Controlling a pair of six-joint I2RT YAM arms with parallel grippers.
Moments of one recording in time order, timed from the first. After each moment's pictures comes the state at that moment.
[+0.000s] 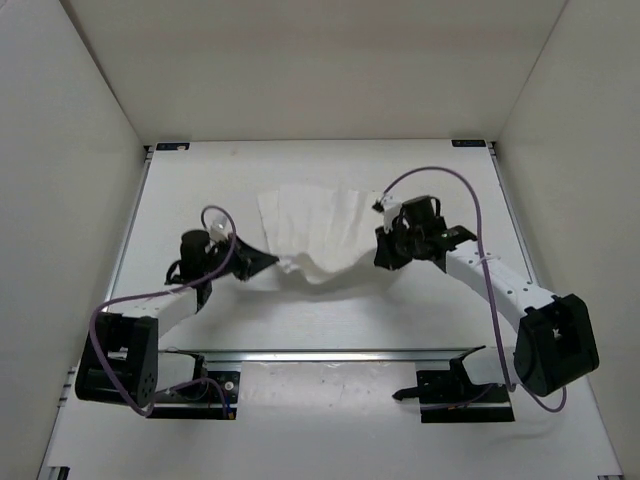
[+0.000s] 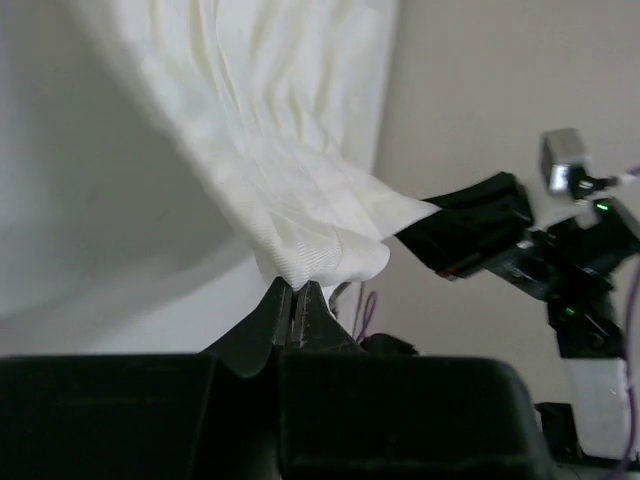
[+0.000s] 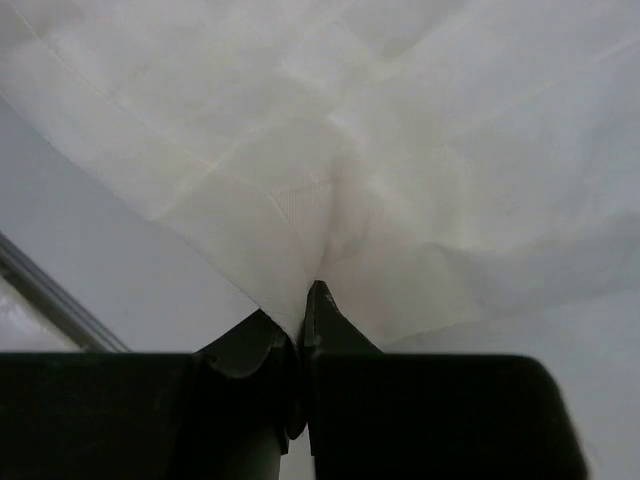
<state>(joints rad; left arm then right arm) -0.11 1.26 0.48 0.42 0.74 -1.12 0.39 1.32 0.96 -0.45 -0.37 -0.06</state>
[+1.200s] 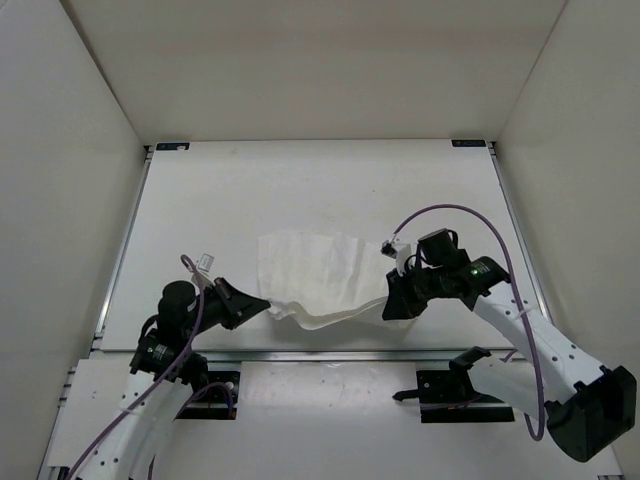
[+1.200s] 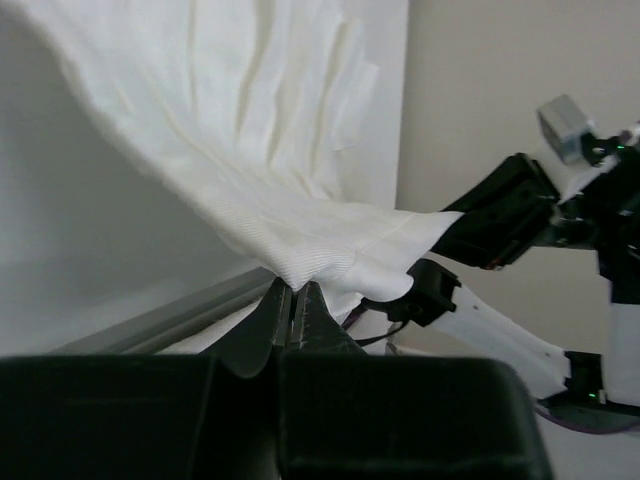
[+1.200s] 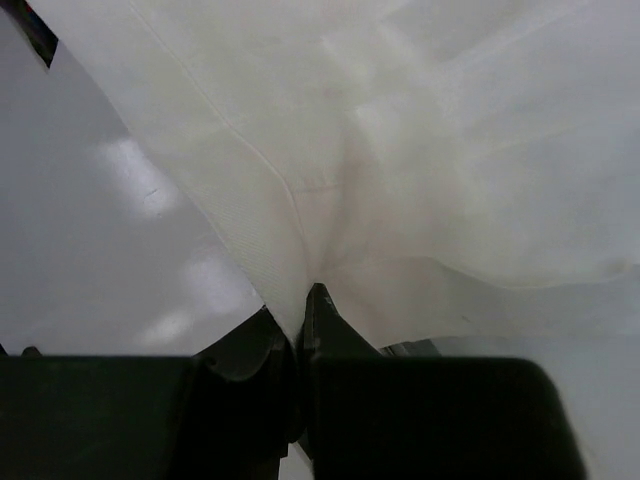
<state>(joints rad) -0.30 0.27 0.26 -0.42 0.51 -1.08 0.51 0.99 0.79 -0.84 -0.60 -0.01</state>
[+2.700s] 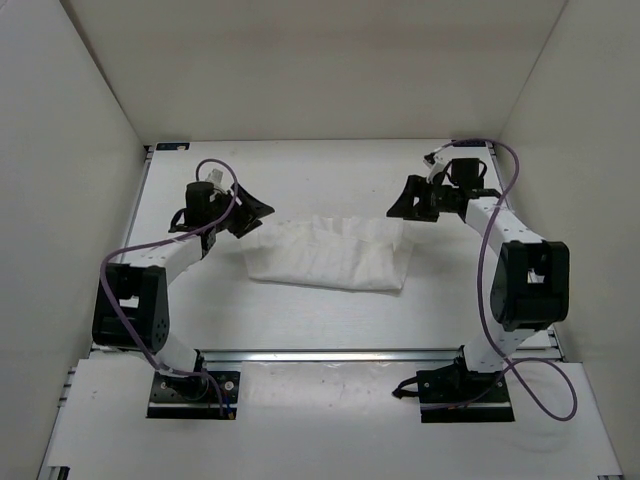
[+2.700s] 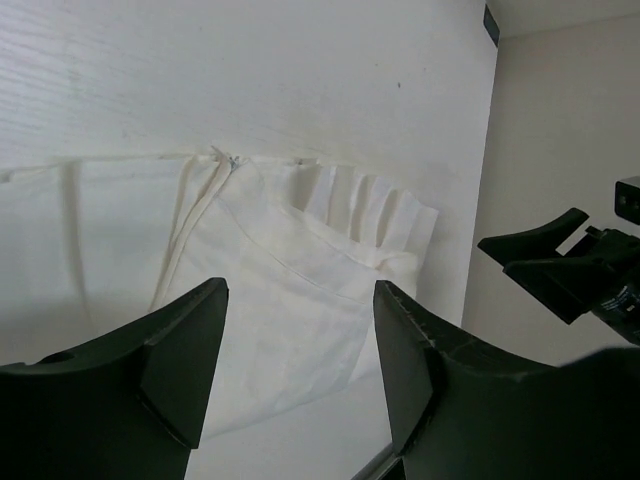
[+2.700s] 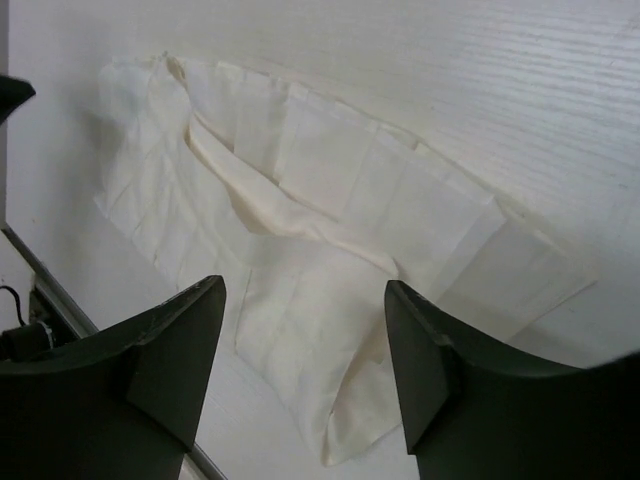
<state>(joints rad) -0.11 1.52 0.83 0.15 0.44 -0.88 0.02 1.70 1.22 -0.36 -0.71 0.18</state>
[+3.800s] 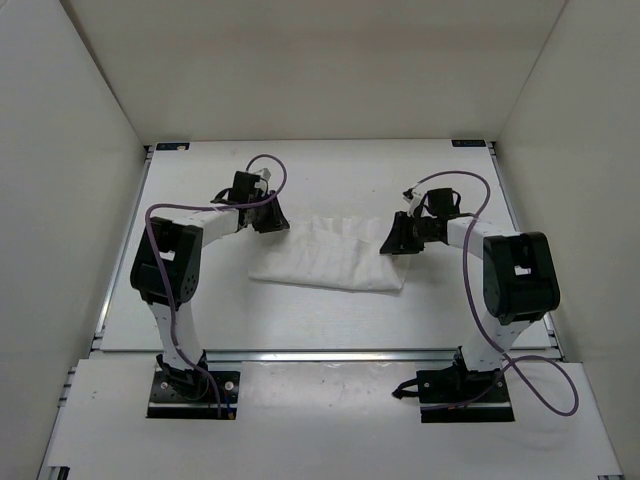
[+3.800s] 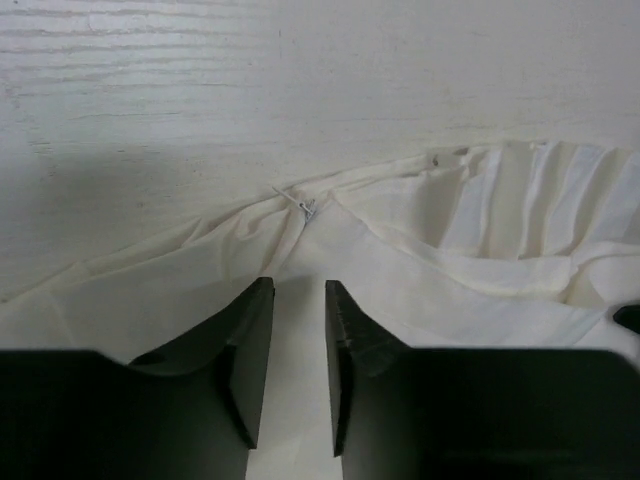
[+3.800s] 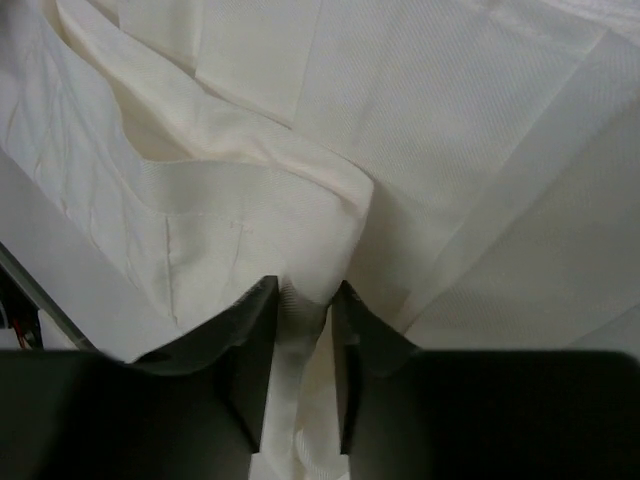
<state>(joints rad) -0.29 1.89 1.18 -0.13 0.26 -0.50 0.11 1.73 0.96 -0.23 -0.65 0.18</state>
